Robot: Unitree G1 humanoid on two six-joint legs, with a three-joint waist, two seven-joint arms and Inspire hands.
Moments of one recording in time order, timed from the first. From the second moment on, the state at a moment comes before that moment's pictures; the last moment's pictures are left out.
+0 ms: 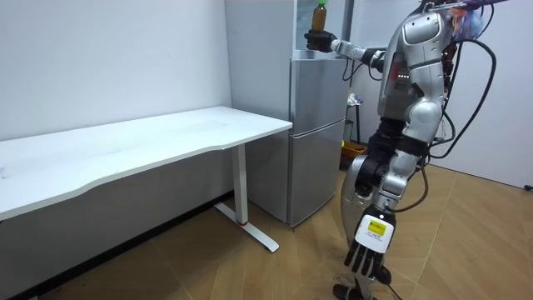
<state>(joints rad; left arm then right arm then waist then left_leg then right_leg) 0.39 0.23 0.24 1.03 0.16 0.06 0.13 -0.50 -0.64 -0.06 0.29 0.66 0.05 -0.28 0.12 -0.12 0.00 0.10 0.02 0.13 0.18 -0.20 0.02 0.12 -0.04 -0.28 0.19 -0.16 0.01</state>
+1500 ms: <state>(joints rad) 0.43 0.26 0.32 0.98 0.13 0.13 0.10 -0.85 -0.81 0.10 0.73 0.62 0.19 -0.26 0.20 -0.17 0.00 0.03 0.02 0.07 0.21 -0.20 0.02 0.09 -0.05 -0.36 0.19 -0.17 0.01</state>
